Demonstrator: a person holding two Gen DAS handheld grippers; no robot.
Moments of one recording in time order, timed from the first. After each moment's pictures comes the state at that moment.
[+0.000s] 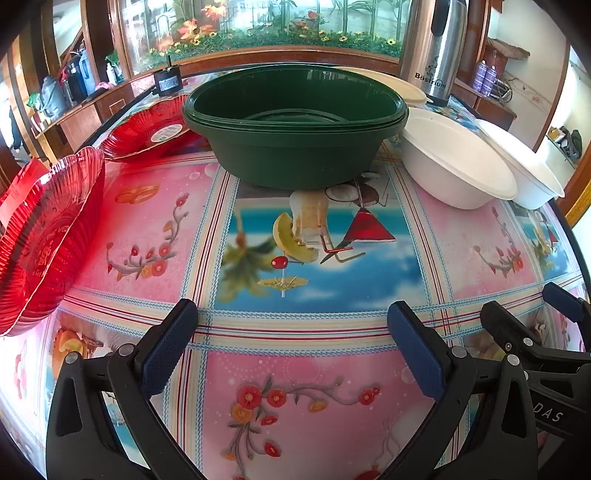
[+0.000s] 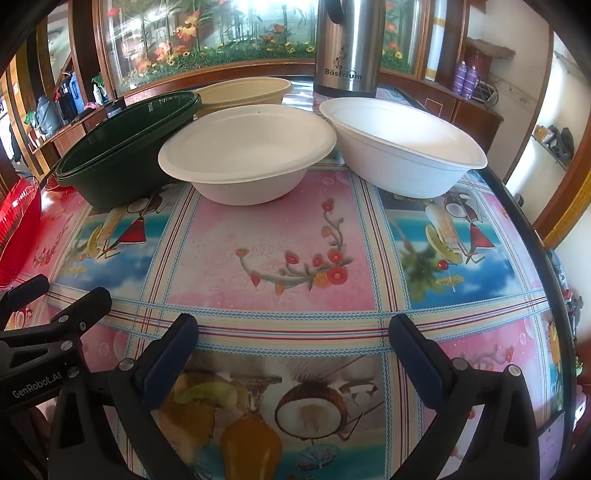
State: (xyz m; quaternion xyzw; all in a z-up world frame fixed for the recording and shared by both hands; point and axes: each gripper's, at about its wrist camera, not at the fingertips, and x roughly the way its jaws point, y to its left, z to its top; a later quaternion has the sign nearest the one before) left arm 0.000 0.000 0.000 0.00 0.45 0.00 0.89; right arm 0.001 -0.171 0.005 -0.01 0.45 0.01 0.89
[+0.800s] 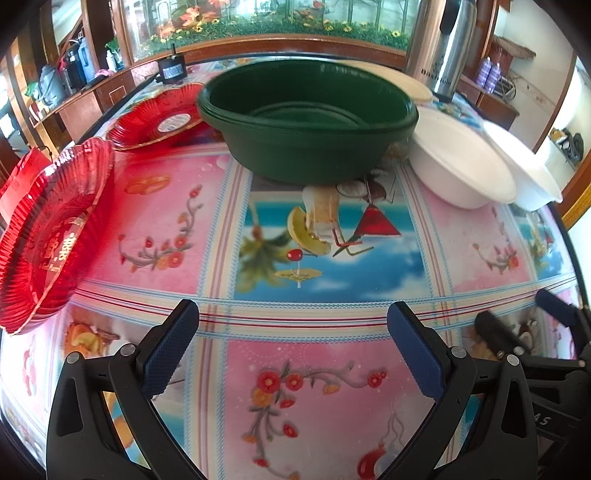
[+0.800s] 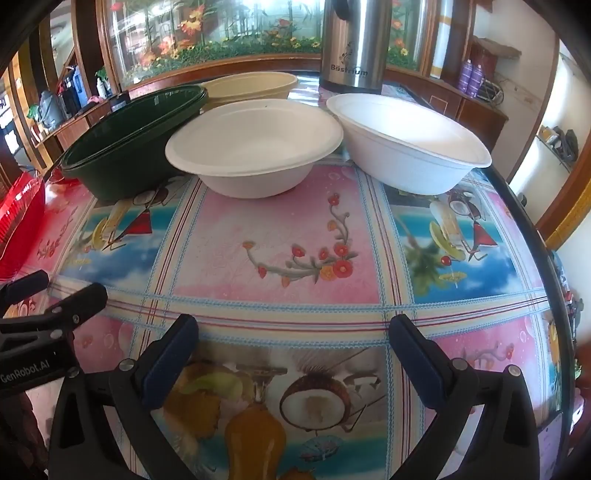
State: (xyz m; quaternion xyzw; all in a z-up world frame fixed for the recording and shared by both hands) left arm -0.001 0.012 0.010 -0.02 0.48 0.00 0.88; right arm -0.001 -0.165 0.008 -0.02 0.46 0.02 0.89
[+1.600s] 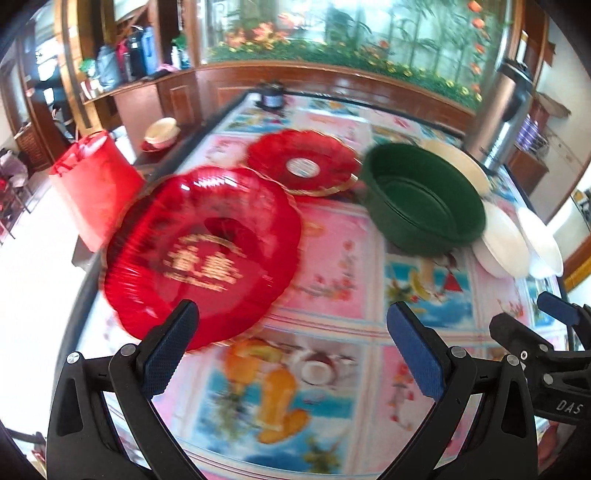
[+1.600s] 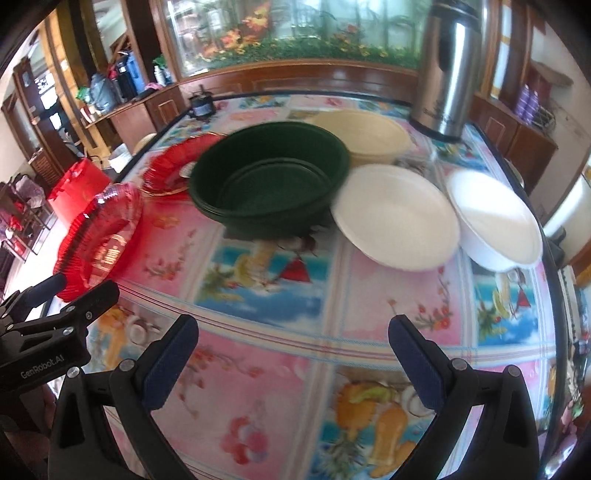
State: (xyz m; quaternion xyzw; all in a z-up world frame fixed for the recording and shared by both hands) left arm -0.037 0.137 0.089 -0.07 0.44 0.08 0.89; right arm 0.005 -0.059 0.091 -0.03 0.47 0.13 0.87
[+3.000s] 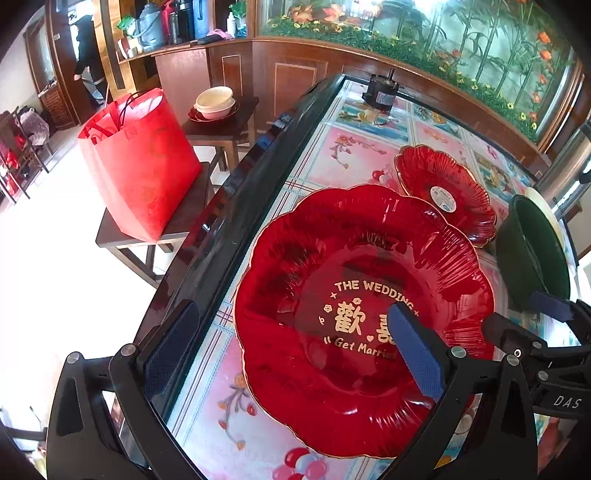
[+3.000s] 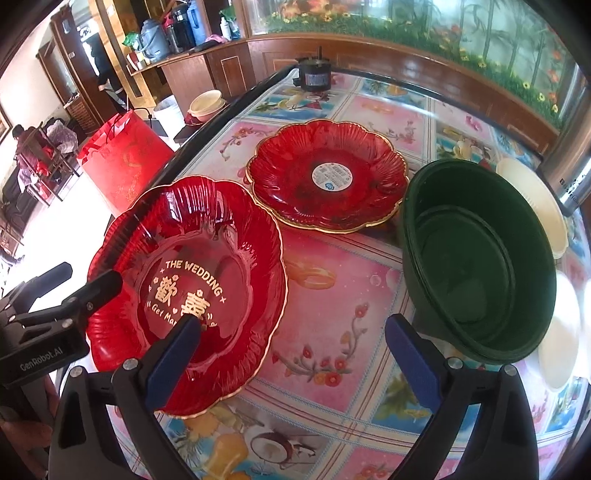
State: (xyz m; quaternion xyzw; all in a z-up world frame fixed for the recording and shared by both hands) left arm 0.008 0.299 0.060 -0.12 0.48 0.13 0.86; right arm 0.074 0.113 0.068 -0.08 0.52 0.21 0.83
